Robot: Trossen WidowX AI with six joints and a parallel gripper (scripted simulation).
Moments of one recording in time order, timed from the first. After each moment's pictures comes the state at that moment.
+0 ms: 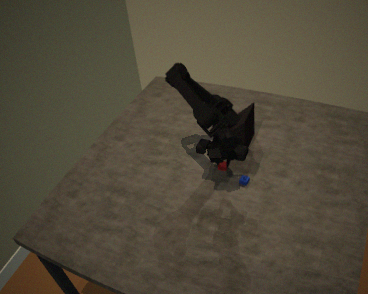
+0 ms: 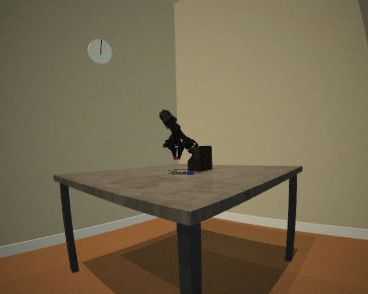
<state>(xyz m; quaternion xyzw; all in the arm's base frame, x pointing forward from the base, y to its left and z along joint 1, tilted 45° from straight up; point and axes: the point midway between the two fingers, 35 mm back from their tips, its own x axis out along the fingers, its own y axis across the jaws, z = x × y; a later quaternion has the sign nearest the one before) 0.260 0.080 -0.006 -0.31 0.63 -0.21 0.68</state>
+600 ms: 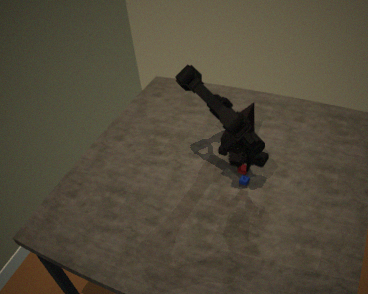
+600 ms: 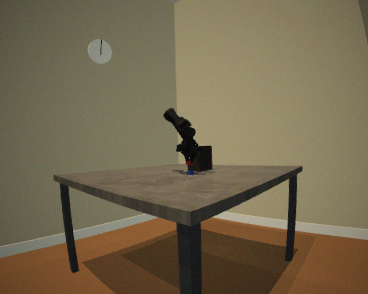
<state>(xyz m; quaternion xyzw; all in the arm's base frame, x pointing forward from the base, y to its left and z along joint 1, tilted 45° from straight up) 0.222 0.104 -0.078 -0.26 0.61 -0.27 0.70</state>
